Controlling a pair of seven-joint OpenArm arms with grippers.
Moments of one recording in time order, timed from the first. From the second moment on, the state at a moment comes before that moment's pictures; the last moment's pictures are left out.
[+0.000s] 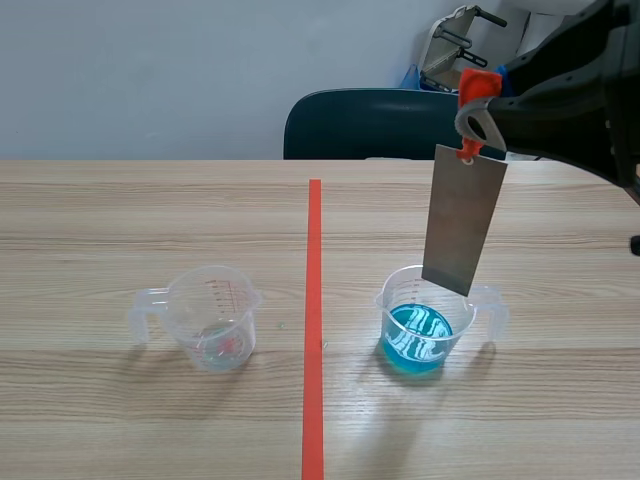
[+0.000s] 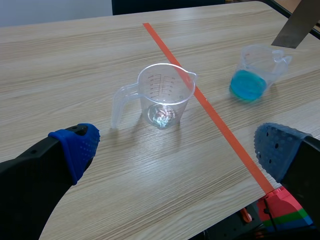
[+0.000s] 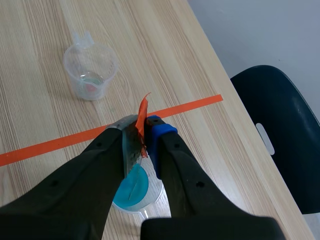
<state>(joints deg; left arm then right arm) 80.3 -30.7 -23.3 119.3 -24.5 -24.9 -30.2 -13.0 58.2 5.1 128.3 42.8 38.0 -24.3</state>
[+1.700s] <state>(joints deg) 80.3 -30.7 -23.3 119.3 -24.5 -24.9 -30.2 -13.0 58.2 5.1 128.3 42.8 38.0 -23.3</state>
